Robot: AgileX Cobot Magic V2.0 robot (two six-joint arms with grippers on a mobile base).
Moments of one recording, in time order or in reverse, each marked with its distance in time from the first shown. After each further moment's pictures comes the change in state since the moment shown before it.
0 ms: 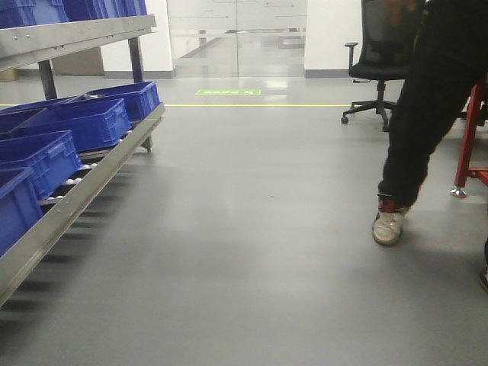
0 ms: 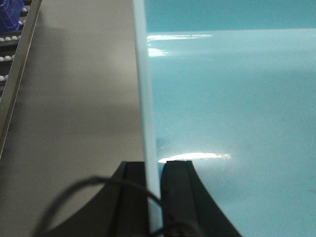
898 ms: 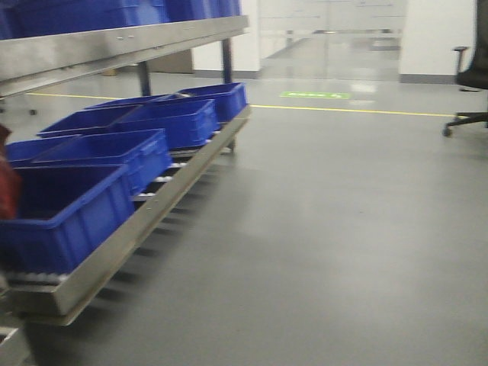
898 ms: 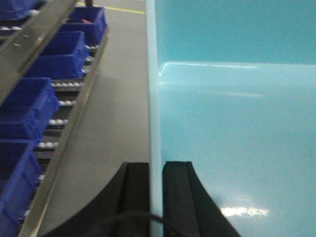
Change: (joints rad) left arm 0.000 0.147 0.000 -0.002 -0.331 0.000; right arm -0.012 0.000 0.000 -0.051 -0.007 0.012
